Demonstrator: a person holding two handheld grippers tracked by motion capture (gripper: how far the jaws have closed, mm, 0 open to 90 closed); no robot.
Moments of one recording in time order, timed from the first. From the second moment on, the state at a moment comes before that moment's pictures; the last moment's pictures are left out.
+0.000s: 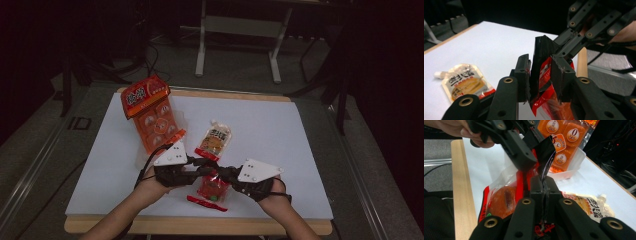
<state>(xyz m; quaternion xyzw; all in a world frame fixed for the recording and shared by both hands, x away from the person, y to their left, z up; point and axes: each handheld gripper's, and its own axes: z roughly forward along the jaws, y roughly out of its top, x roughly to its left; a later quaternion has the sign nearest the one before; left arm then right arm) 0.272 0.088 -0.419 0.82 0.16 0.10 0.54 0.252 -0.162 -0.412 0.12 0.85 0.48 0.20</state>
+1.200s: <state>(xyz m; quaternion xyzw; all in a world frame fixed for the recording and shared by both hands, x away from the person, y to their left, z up) 0.274 0.125 -0.390 0.78 0.17 0.14 0.58 0.263 -0.199 -0.399 0.19 0.78 0.56 0.19</state>
